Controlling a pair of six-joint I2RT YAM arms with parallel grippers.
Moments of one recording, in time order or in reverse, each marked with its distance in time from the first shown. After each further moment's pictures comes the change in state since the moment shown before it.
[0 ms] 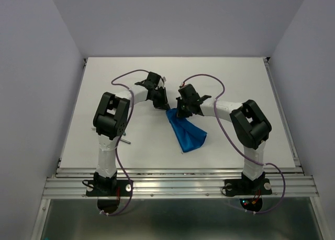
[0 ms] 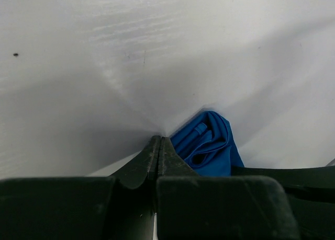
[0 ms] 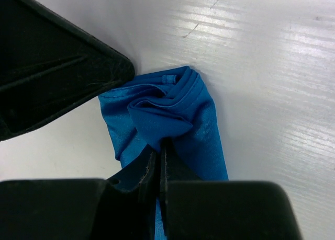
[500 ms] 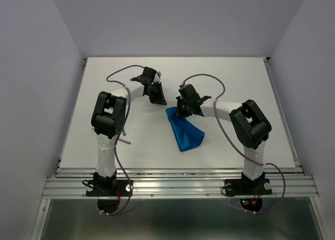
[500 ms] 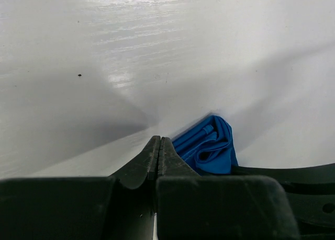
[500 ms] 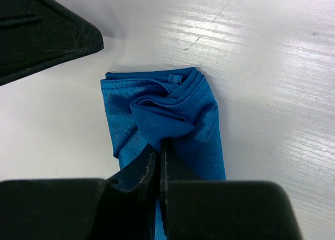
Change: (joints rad) left arm 0.043 -0.018 0.047 -0.046 -0.018 -0.002; right arm 0.000 0.001 -0.015 0.045 0.005 0.002
